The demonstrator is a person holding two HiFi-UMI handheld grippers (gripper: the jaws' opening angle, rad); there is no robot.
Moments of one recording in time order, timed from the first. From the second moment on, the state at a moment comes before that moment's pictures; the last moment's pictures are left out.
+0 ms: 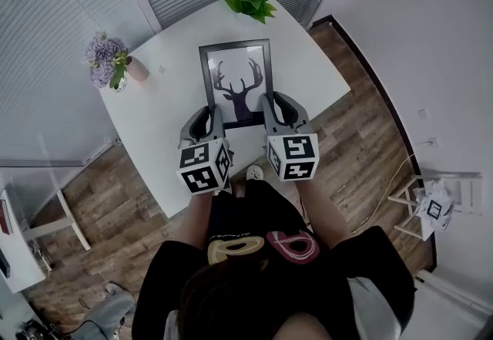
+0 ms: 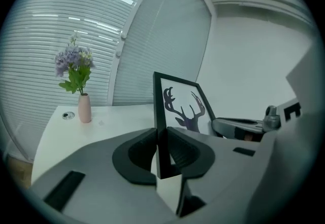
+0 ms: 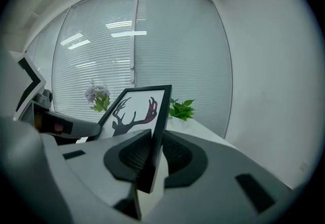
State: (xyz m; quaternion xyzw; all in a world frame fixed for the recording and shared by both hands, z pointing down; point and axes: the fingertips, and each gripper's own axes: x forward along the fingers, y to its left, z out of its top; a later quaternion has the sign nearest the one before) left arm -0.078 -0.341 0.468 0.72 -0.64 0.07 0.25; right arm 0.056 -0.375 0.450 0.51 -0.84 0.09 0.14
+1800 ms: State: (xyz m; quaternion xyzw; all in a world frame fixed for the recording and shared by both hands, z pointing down) left arm -0.074 -0.327 0.377 0.76 -0.64 0.02 0.13; right arm 0.061 -0.351 0.356 0.54 -0.84 -0.03 0.06
